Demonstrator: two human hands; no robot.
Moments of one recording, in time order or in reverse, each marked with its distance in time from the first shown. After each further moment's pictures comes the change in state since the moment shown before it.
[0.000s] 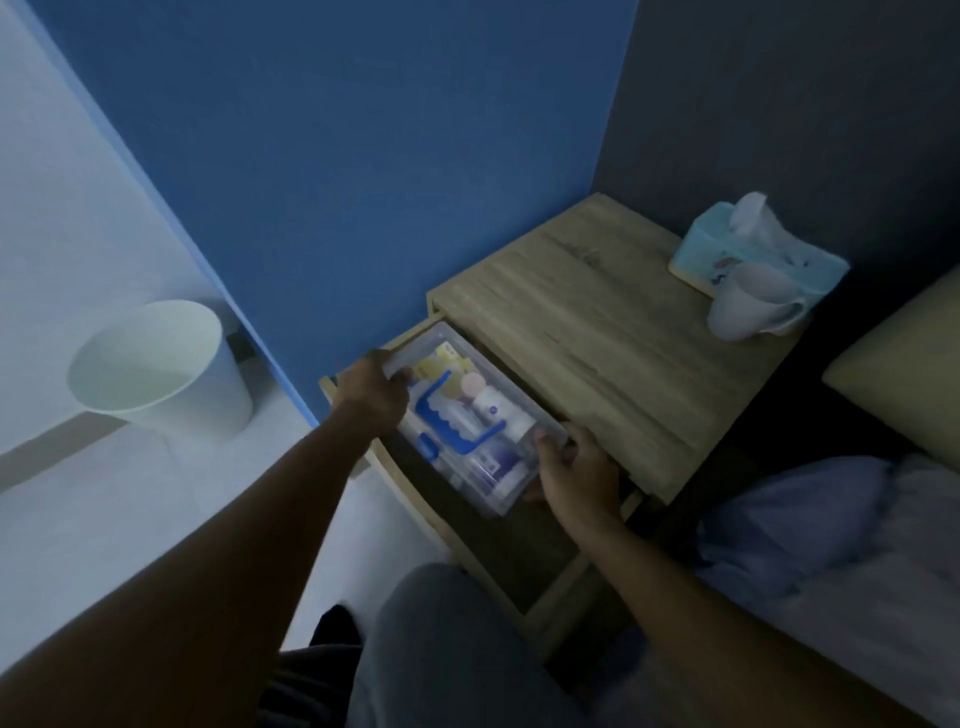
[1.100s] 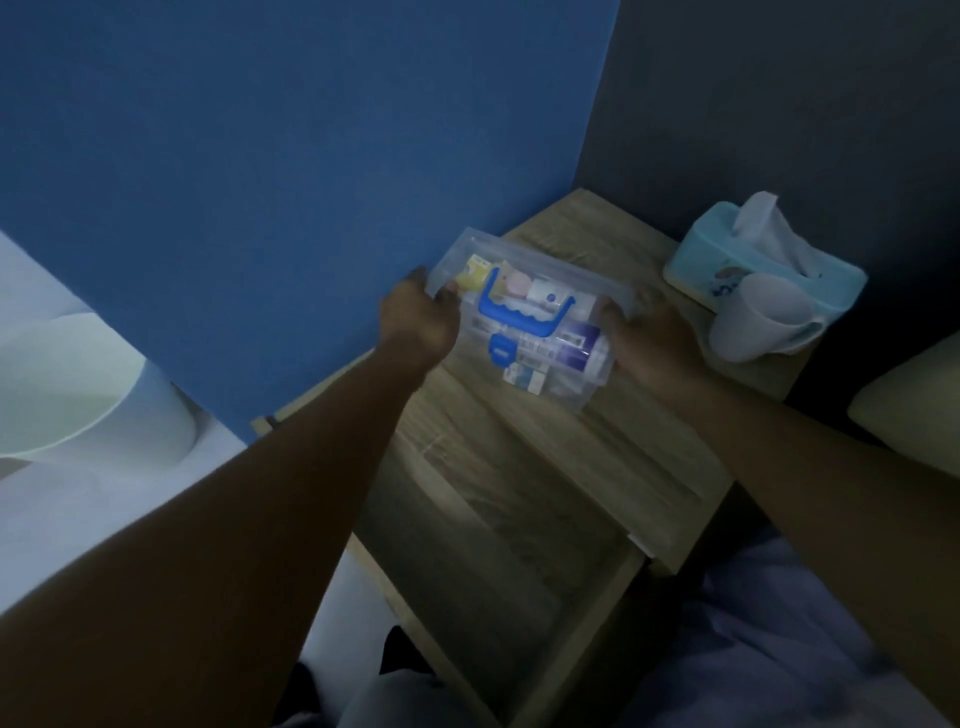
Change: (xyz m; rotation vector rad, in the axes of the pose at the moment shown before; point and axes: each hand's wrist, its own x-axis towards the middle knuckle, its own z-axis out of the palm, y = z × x) left_hand 0.095 0.099 0.070 -0.186 0.043 0.168; right_hand 0.168 -0.105 -0.078 -0.406 0.202 -0.251
